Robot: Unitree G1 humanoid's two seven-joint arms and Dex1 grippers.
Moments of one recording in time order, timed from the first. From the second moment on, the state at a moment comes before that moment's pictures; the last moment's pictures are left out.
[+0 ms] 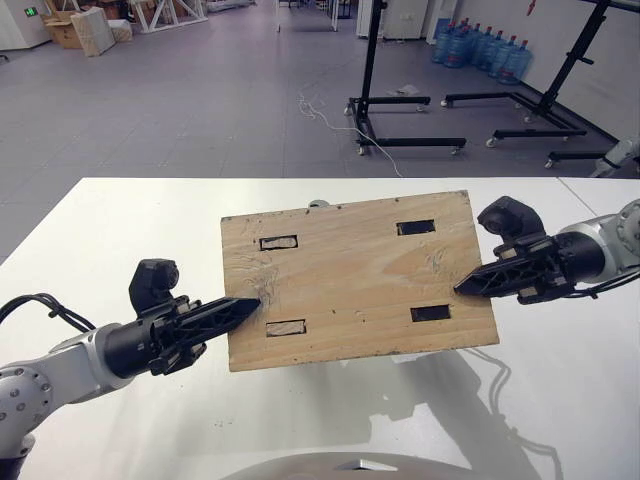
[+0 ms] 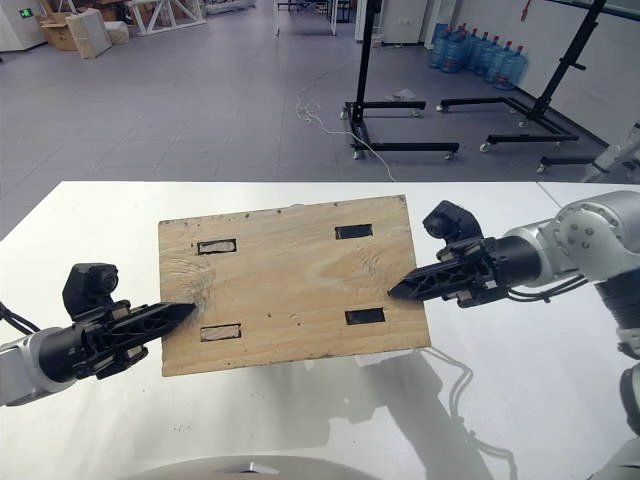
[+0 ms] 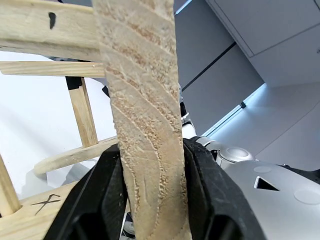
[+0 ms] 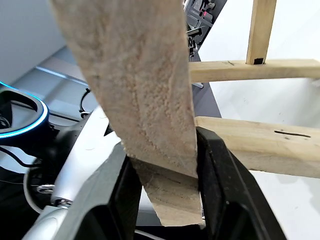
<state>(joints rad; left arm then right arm) 0.20 0.91 0.21 -0.49 -1.83 0.85 -0.69 -0.74 -1.26 0.42 0.07 1.35 1.50 1.51</state>
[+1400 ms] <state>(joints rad) 0.72 0.60 0.46 -0.78 -1.40 0.76 -0.91 0.44 -0.96 -0.38 -0.27 1.92 1.25 0.74</state>
